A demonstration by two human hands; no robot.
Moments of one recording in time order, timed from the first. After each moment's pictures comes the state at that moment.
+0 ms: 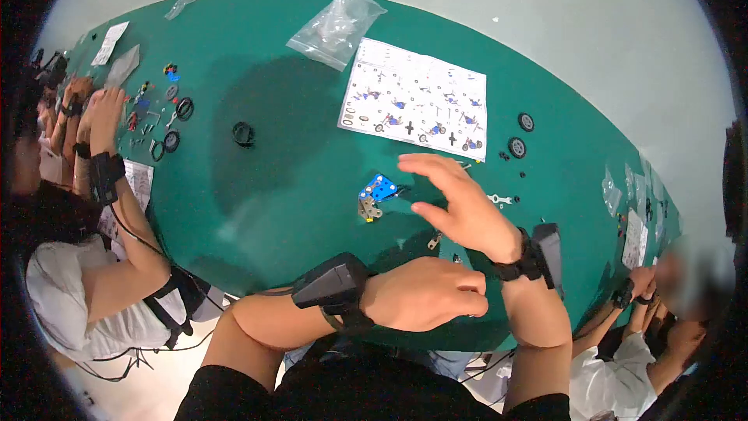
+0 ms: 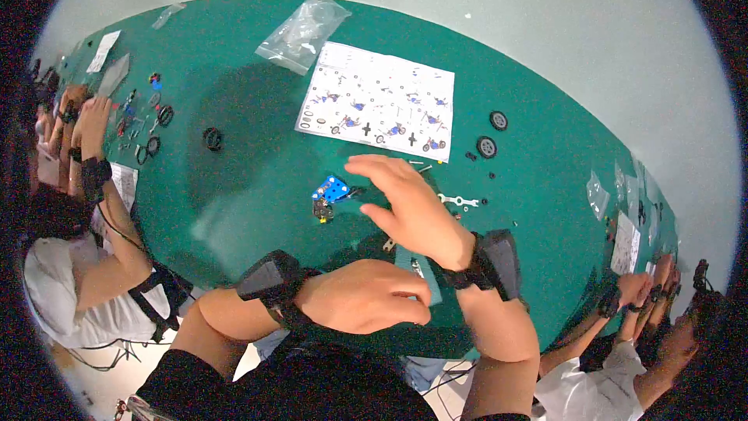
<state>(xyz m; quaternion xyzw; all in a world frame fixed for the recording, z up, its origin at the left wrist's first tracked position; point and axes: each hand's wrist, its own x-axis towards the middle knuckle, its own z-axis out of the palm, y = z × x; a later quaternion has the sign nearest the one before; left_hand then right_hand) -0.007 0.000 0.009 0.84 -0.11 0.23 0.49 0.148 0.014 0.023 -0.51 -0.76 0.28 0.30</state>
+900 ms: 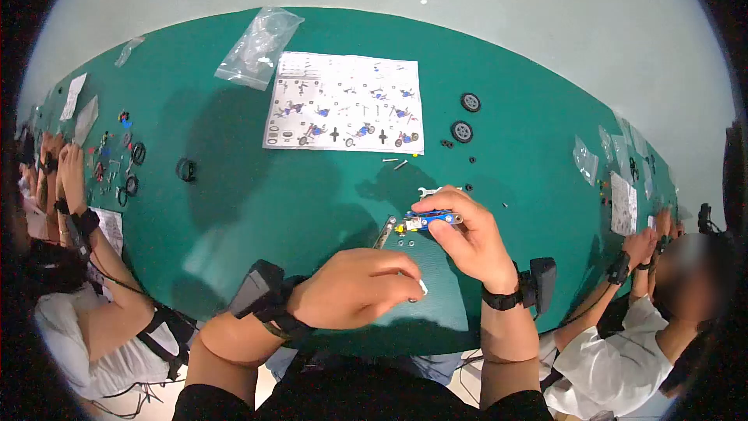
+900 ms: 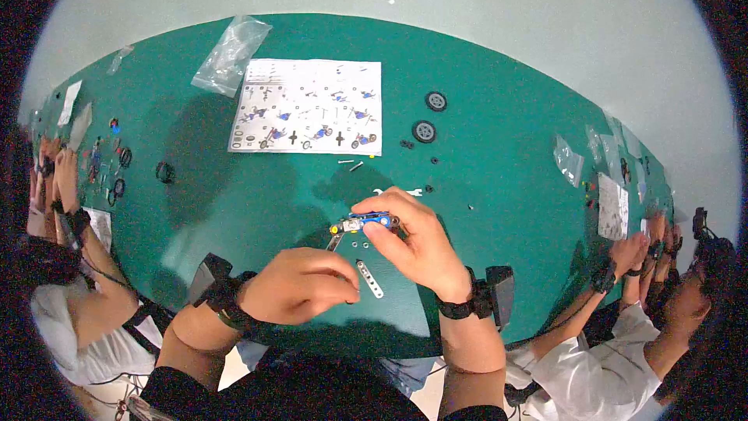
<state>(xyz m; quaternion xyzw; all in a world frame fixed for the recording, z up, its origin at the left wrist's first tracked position) -0.002 0.014 0.021 0.83 -0.01 0.23 0.51 0.202 -0.062 0.029 -0.57 -0.61 0.32 0.45</state>
